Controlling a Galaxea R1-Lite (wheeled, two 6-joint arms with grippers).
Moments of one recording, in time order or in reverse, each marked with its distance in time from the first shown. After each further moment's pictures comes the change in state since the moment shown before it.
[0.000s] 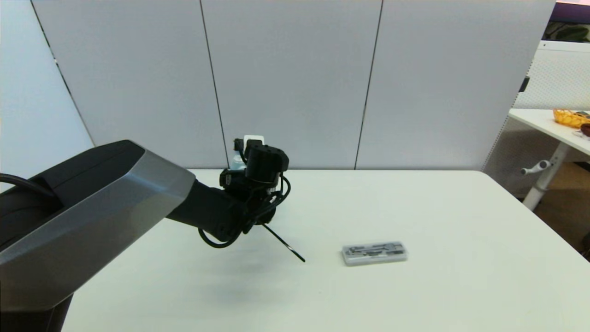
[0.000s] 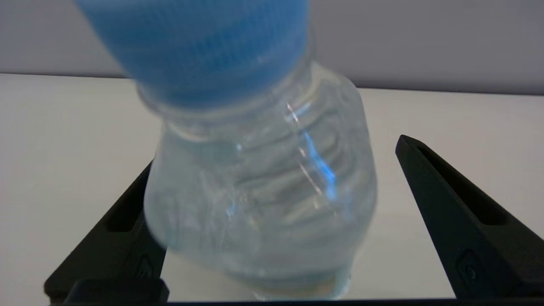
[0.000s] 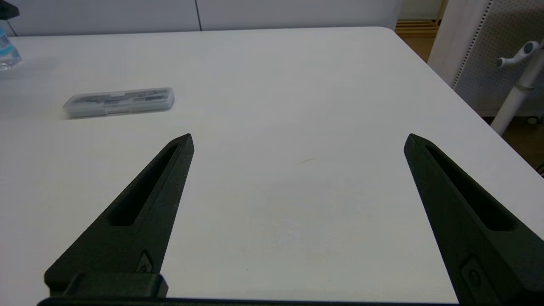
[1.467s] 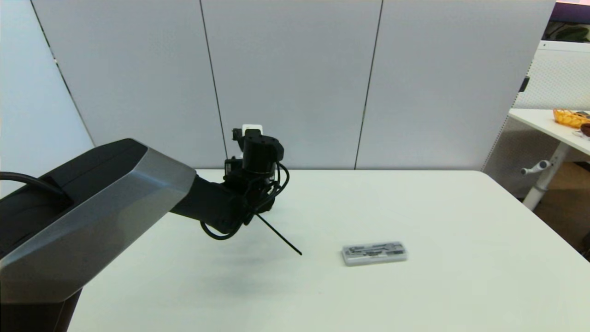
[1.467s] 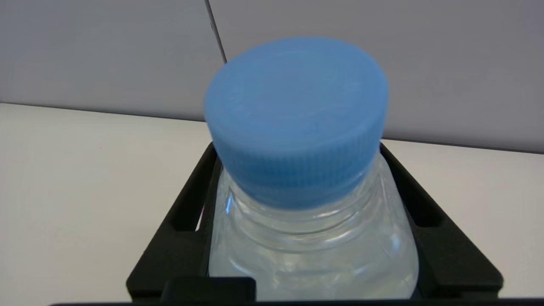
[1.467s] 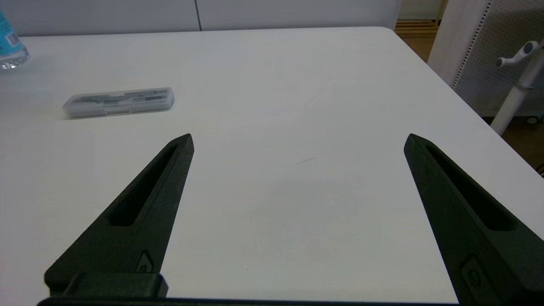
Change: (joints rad) left arm 0.029 0.023 -0.052 -0.097 -0.005 0.073; right arm 0.000 0.000 0.000 0.000 0.000 0.000
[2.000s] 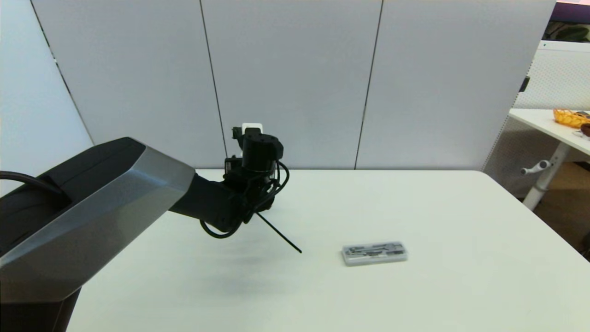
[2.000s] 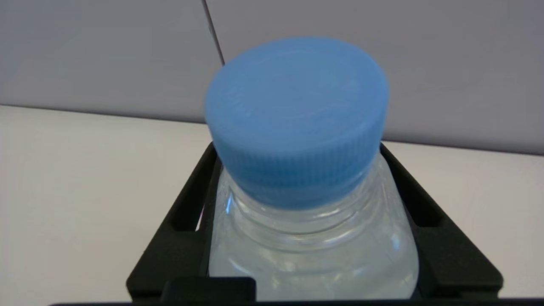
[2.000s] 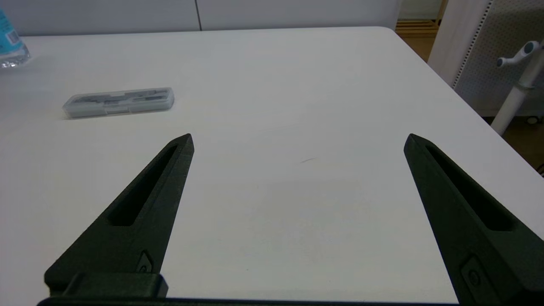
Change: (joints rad) left arm 0.000 -0.009 -0.008 0.003 -0.010 0.002; right arm 0.000 0.000 0.000 0.000 0.000 0.000
